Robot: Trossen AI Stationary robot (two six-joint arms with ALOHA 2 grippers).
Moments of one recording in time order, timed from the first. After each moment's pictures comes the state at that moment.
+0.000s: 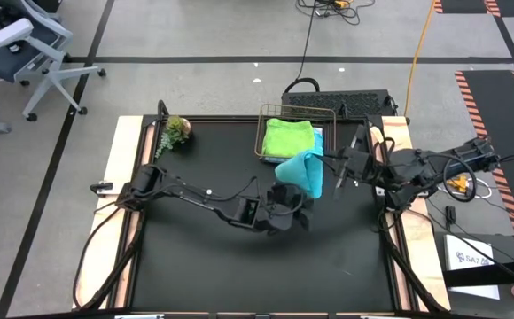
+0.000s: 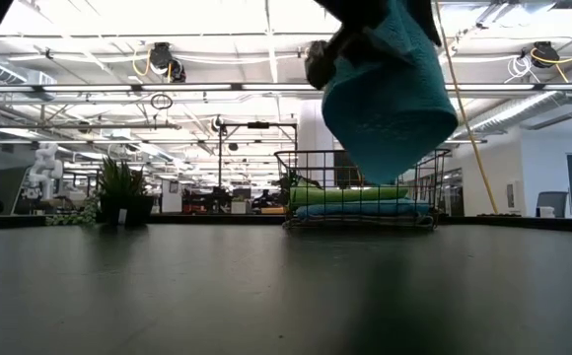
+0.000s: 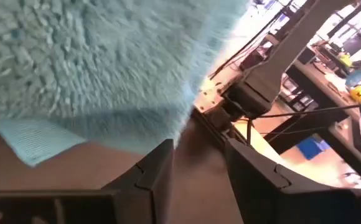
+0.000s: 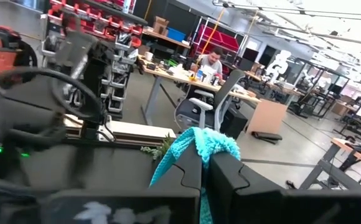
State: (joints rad) left arm -0.25 2.10 1.69 0.00 -0.68 -0.89; right arm 0.33 0.97 1.08 -0.15 0.70 -0.30
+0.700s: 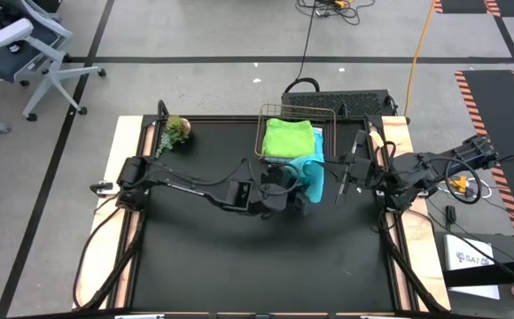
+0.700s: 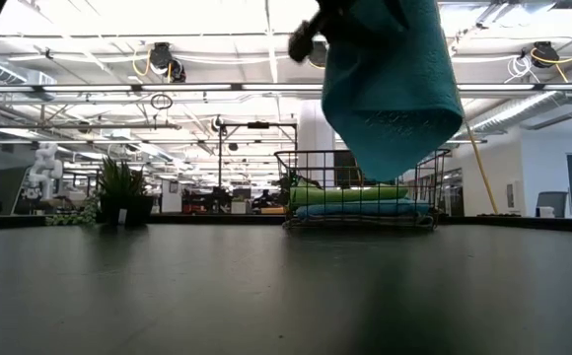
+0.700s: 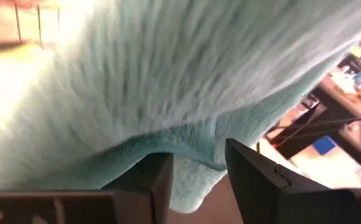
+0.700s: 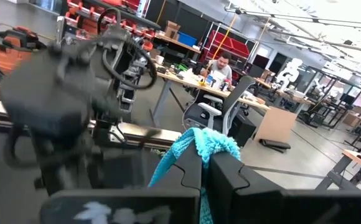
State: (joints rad) left arm -0.18 1.99 1.69 -0.13 -0.63 -0.81; right arm 0.38 0.97 1.08 -0.15 0.71 -0.33
